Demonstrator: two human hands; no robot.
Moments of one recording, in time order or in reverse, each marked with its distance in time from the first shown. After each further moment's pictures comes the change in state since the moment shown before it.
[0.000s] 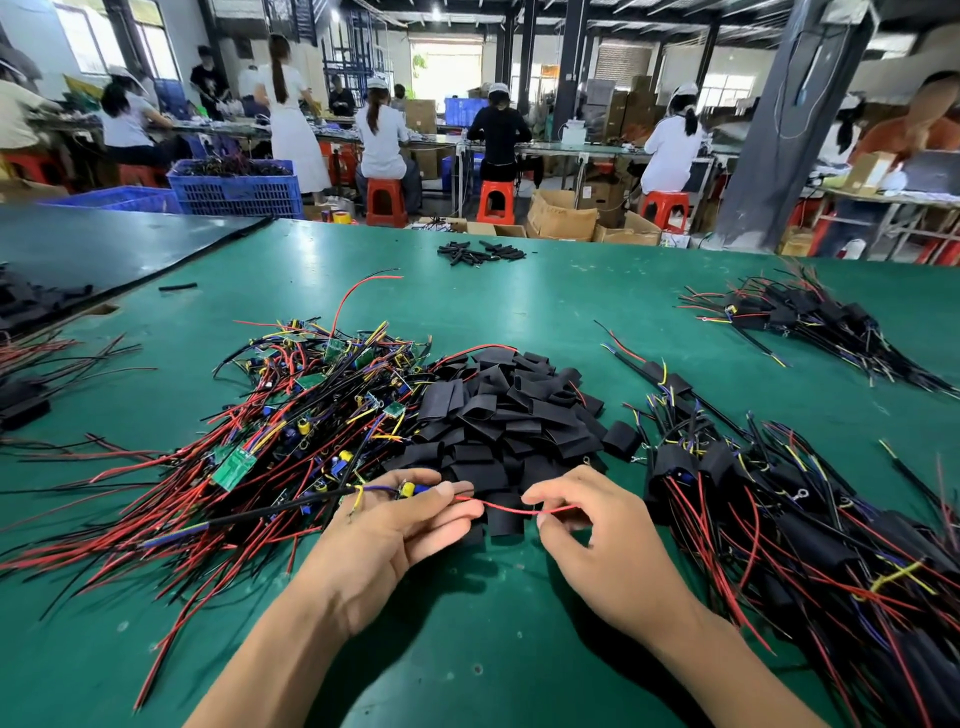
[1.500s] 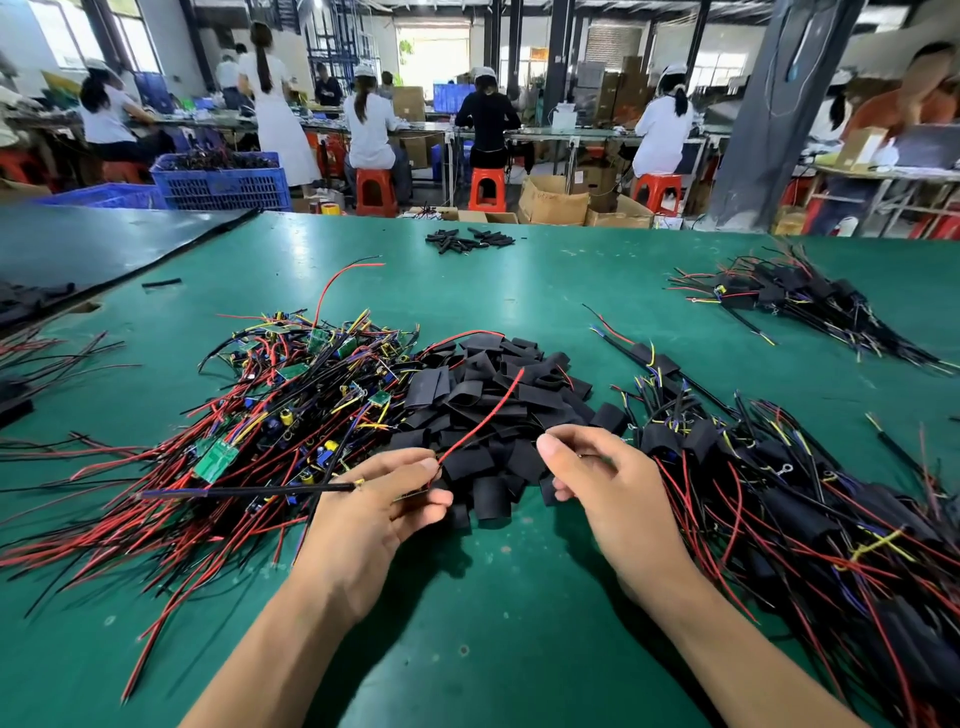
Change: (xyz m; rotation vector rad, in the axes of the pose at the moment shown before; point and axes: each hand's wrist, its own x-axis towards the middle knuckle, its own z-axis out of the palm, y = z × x) left_hand -0.002 -0.004 0.005 0.072 0.082 0.121; right_hand 0.012 -0.002 -0.006 0.506 0.210 0.309
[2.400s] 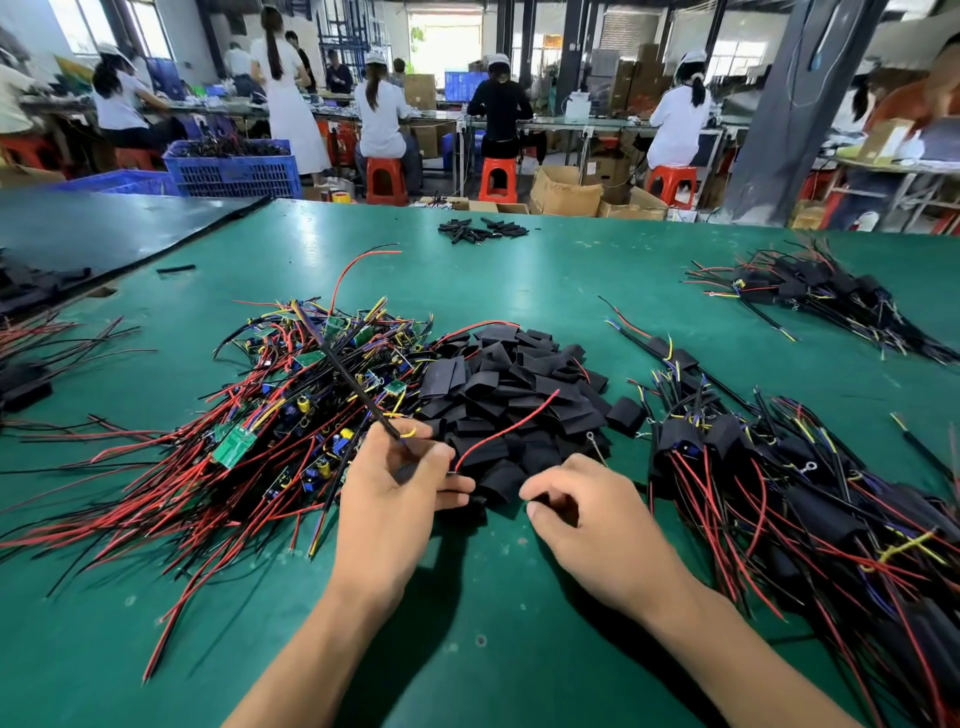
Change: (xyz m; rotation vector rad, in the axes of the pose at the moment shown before) left_hand 0.000 -0.016 0.005 0.243 0.083 0.347; right_hand -0.011 0.015 0.003 -0.778 -0.256 -0.239
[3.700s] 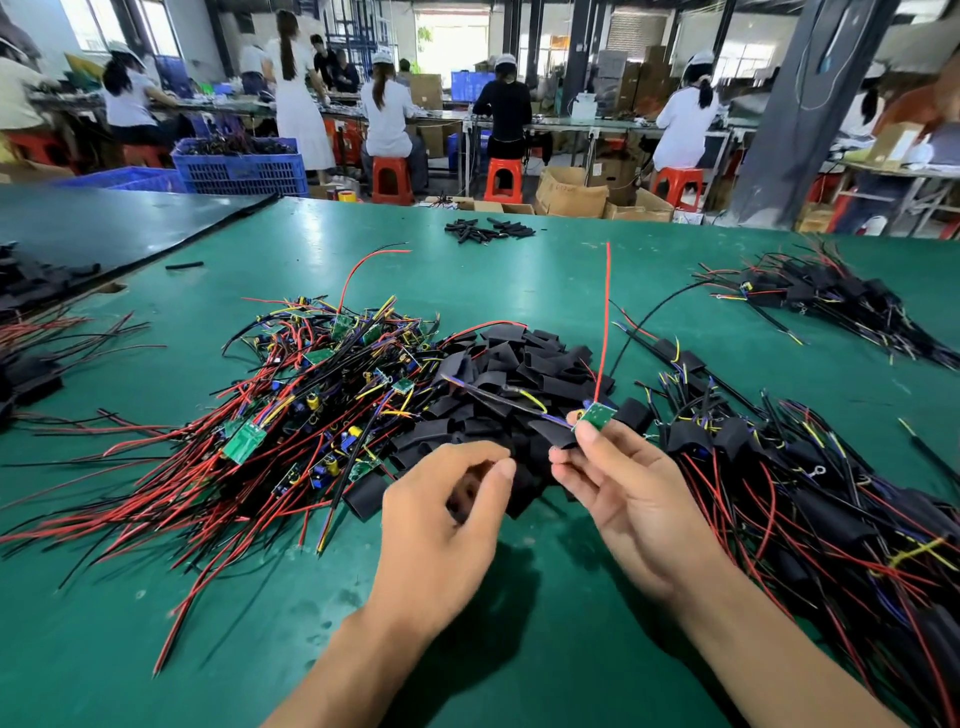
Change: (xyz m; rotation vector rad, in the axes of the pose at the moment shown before) left_hand -0.025 0.003 0.012 0.468 -0.077 0.491; right_hand 0.011 -0.022 -0.015 1.489 0.115 0.295
